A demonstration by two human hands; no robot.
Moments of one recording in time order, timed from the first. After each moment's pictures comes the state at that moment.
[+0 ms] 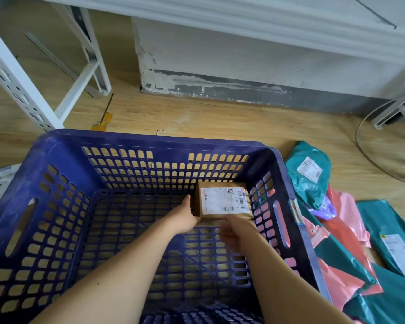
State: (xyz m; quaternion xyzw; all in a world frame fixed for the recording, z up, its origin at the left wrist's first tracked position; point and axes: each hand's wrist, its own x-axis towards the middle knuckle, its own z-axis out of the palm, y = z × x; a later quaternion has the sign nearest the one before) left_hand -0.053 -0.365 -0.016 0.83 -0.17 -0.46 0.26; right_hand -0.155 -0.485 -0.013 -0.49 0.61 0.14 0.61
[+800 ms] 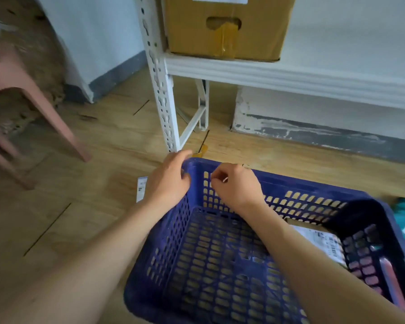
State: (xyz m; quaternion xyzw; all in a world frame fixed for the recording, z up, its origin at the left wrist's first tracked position) left_hand 0.040 -0.156 0.133 0.93 -0.15 0.01 0.35; right_hand -0.023 -0.298 0.163 -0.94 0.11 -0.03 0.32
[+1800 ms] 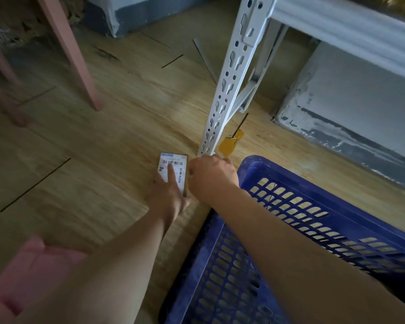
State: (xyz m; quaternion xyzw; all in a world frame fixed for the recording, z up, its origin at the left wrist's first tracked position) left_hand 0.116 -0.076 -0.038 0.95 0.11 -0.16 0.27; right_hand 0.111 -0.163 0.086 -0.99 -0.08 0.11 0.02
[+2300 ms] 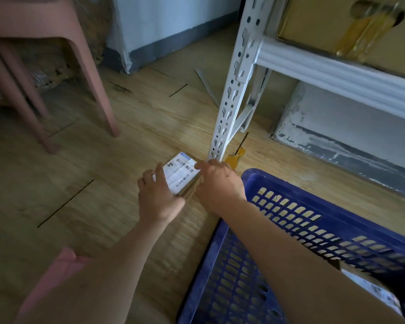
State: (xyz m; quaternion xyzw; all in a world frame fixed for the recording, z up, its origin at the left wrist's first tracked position) left_hand 0.092 -0.033 0.032 0.95 0.11 0.04 0.30; right_hand 0.079 -0.153 0.128 -0.99 -0.05 0.06 0.11
